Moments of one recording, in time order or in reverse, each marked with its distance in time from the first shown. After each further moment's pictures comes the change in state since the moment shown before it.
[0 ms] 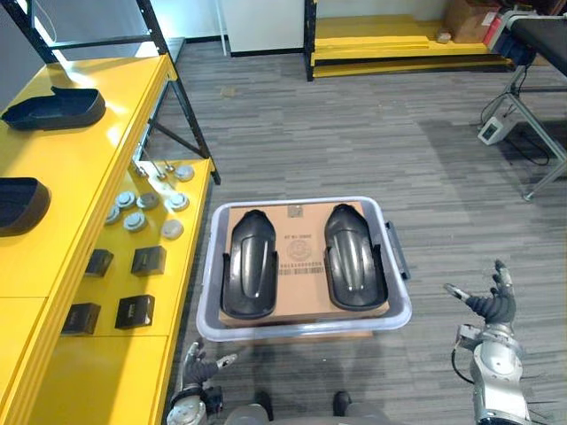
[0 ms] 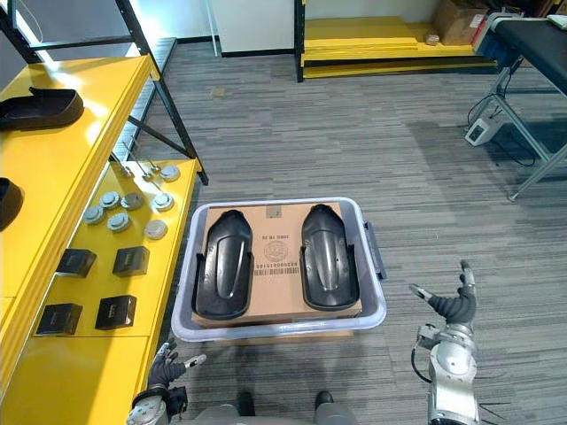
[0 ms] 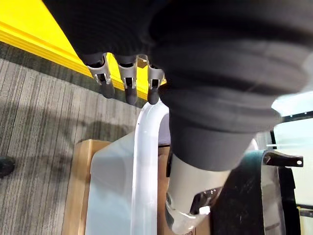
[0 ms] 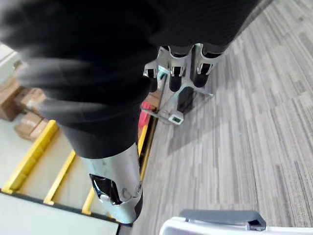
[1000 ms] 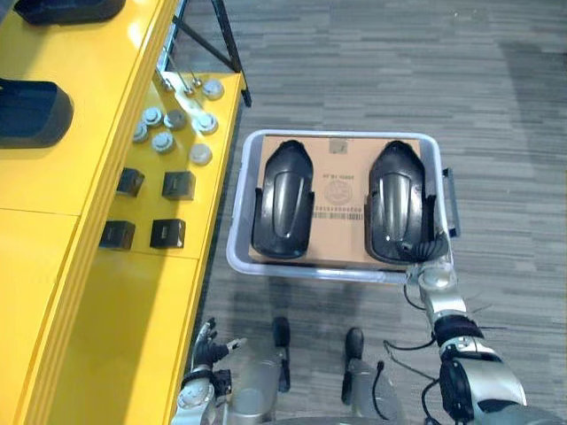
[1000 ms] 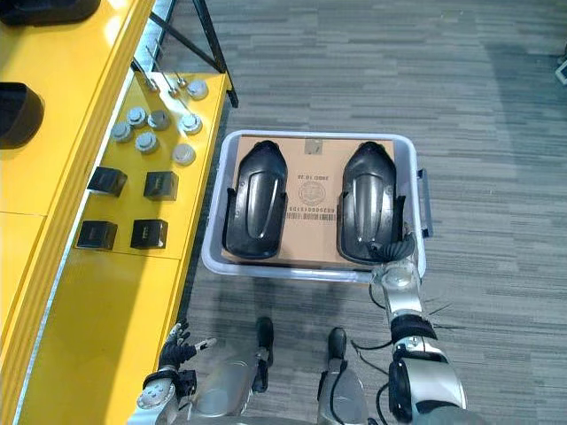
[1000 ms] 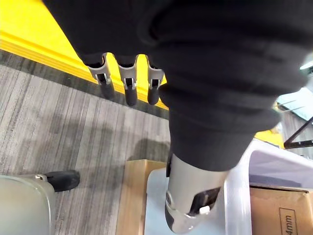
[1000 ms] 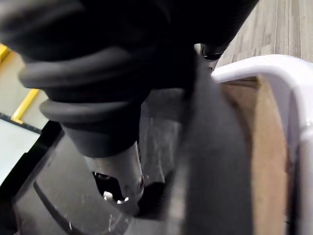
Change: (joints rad) left arm -0.067 0.012 -0.080 -0.002 -0.042 -0.026 0.034; right arm -0.636 -0.051 0.130 0.652 -0.083 0.140 -0.126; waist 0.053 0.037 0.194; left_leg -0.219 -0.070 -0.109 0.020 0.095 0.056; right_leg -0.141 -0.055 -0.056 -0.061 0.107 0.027
